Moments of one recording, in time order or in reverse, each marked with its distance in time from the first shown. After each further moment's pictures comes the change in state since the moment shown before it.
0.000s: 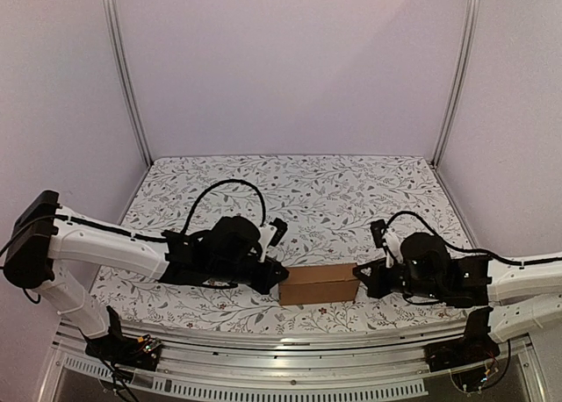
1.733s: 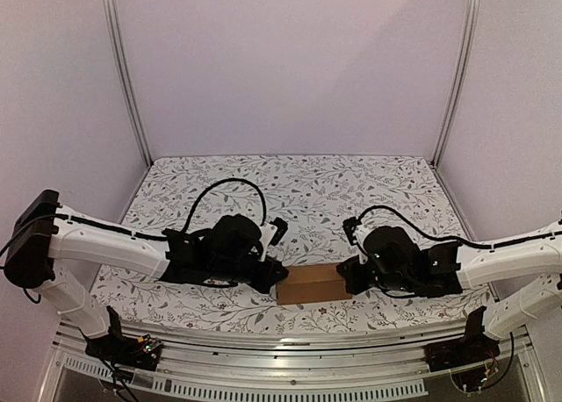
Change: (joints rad) left arm 0.003 0.006 0.016 -0.025 -0.002 0.013; right arm 0.043 0.243 0.200 -0.095 0.063 -0.062
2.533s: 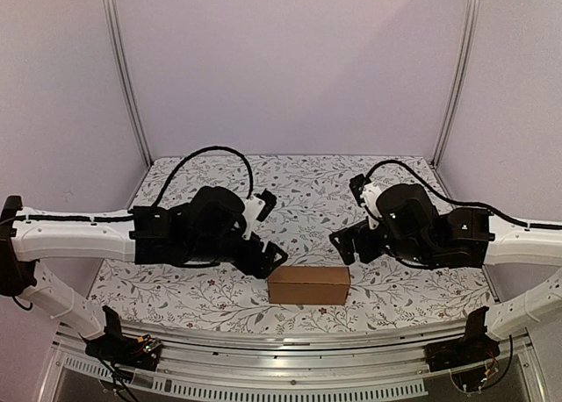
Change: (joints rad) left arm 0.004 -0.159 0.116 -0.262 -0.121 0.131; right arm 0.004 -0.100 0.283 -0.318 0.179 -0.198
